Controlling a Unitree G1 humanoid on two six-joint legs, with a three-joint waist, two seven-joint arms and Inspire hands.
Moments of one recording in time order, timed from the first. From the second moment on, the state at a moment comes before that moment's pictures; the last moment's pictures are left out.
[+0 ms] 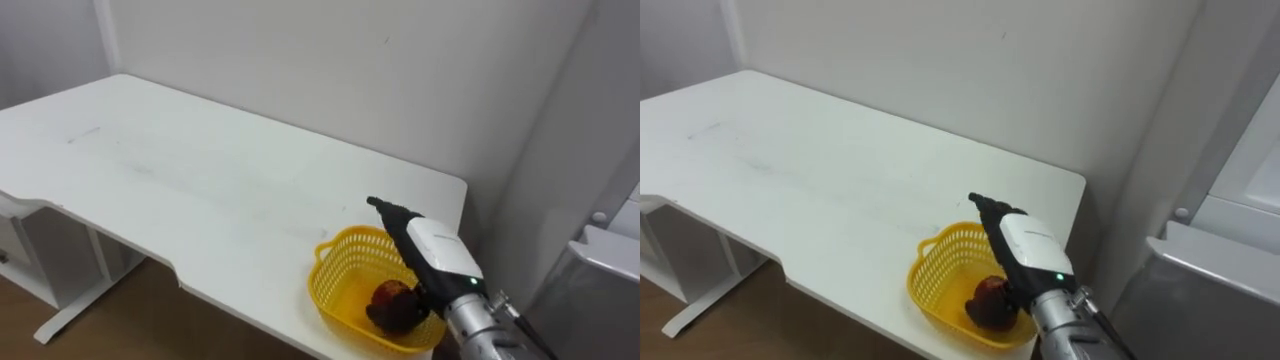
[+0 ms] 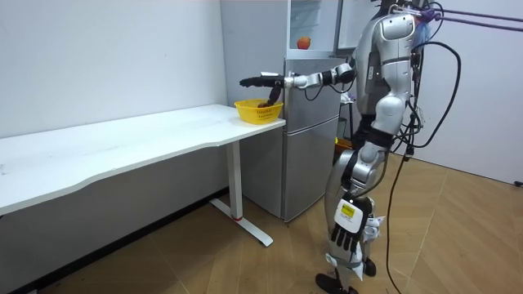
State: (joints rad) left arm 0.12 0.28 -0.10 1.13 0.47 0.09 -0.12; right arm -0.51 -0.38 0.37 0.44 -0.54 -0.03 -0.26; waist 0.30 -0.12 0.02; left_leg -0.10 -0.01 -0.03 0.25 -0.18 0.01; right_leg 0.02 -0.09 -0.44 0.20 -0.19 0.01
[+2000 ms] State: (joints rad) left arm 0.17 0.24 -0.09 1.17 0.43 0.04 -0.07; right arm -0.33 -0.40 -0.10 -0.35 -0.35 -0.19 -0.54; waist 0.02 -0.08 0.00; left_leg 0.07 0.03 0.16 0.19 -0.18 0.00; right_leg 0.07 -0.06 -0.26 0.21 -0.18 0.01
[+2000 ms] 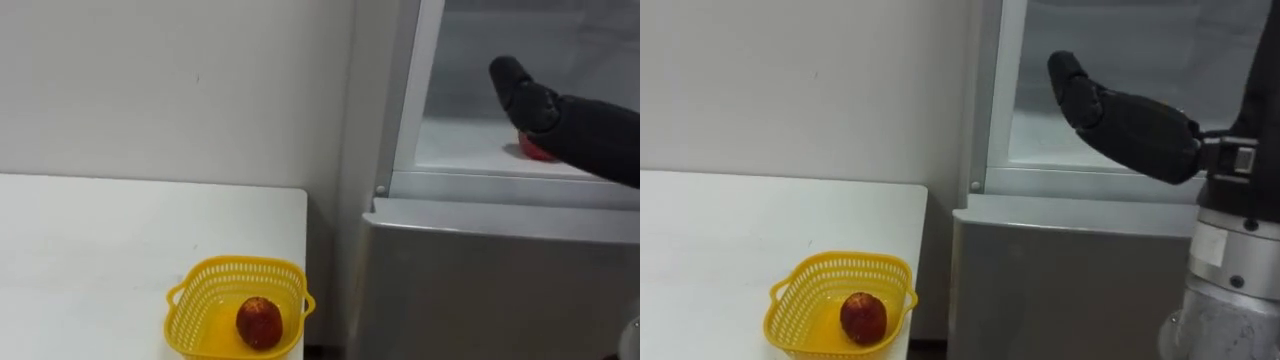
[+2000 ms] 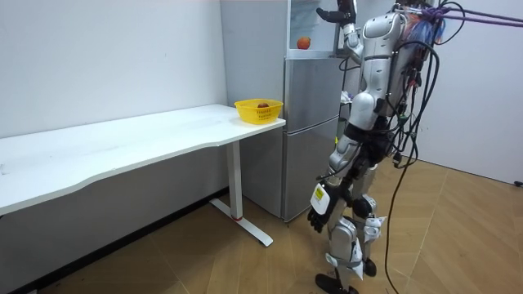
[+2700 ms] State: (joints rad) left arm 0.19 0.26 -0.04 1.16 0.43 0.04 -0.10; right arm -0.33 -0.50 -0.14 -0.10 -0.25 -0.18 -0.50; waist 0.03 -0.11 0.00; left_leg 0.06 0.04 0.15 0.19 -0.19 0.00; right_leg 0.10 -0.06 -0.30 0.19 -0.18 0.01
